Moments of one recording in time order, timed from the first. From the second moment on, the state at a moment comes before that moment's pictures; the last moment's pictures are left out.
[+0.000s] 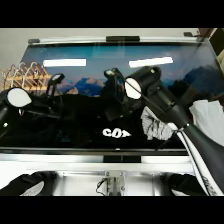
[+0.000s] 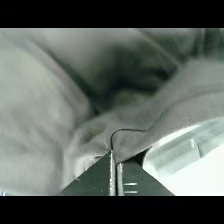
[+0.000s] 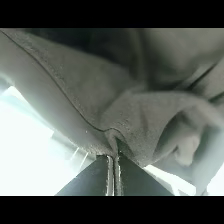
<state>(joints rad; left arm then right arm) -0.31 -1.05 1.06 1.10 -1.29 -1.42 0.72 -1.38 1.57 -1.46 1.55 1.76</state>
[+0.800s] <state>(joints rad) -0.14 -1.16 1.02 0.99 -1.26 -1.30 0.58 -1.45 1.51 -1.25 1.31 1.73</state>
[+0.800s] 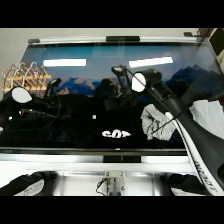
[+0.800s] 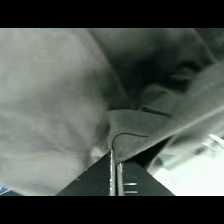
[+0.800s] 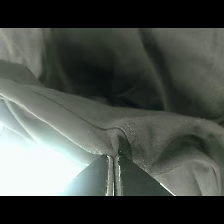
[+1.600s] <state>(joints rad) 0.17 -1.19 1.30 1.57 -1.33 -1.31 0.59 -1.45 1.53 -1.24 1.34 1.76</state>
